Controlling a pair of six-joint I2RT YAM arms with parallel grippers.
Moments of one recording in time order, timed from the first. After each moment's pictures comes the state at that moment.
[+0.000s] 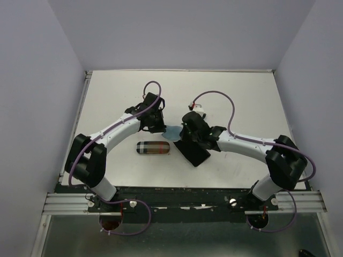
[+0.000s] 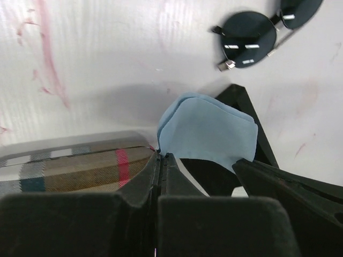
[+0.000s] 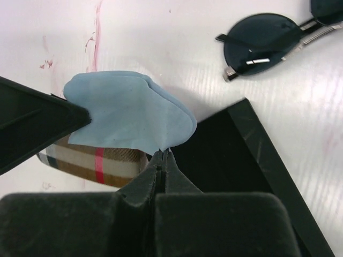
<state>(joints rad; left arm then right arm) -0.50 1.59 1.14 -0.52 0.09 -0.72 0.87 1.63 1.02 -0.13 0.28 0.71</state>
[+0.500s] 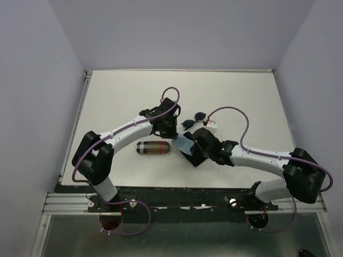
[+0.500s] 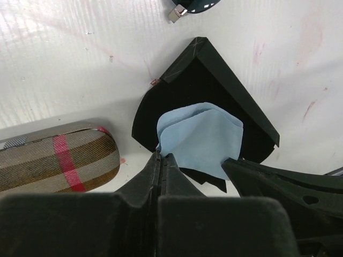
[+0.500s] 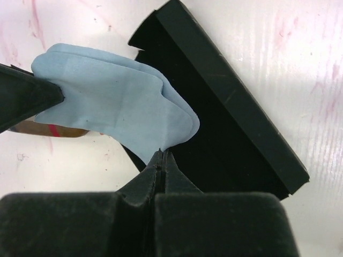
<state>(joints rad) -0.69 1.63 1.19 -0.55 0.08 -0.68 0.92 1.38 0.73 -0.19 0.33 0.93</state>
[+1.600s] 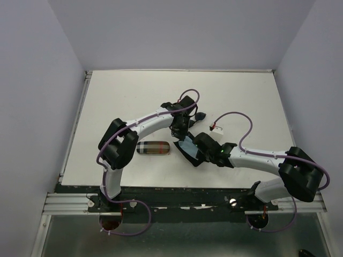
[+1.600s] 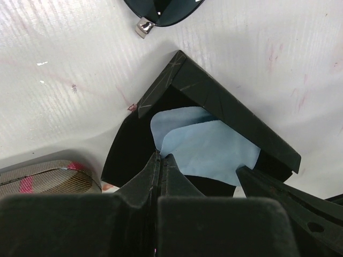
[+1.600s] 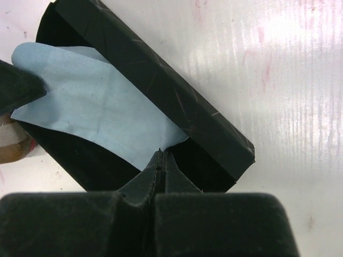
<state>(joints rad) -0.76 1.95 1.51 -0.75 0.03 -0.60 0.92 1.39 0.67 -0.27 0.42 1.08</state>
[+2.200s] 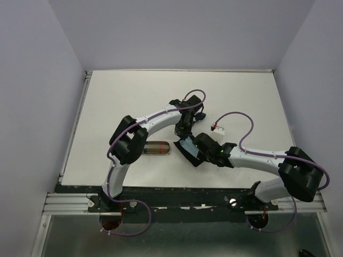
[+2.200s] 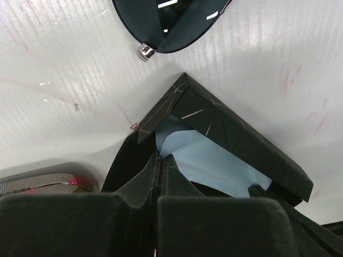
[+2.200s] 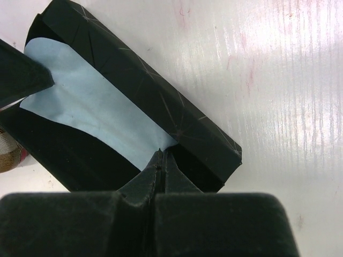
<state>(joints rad) -0.79 2.09 1.70 -0.88 -0.03 -0.59 0.92 1.40 0.67 -0.29 0.46 1.10</state>
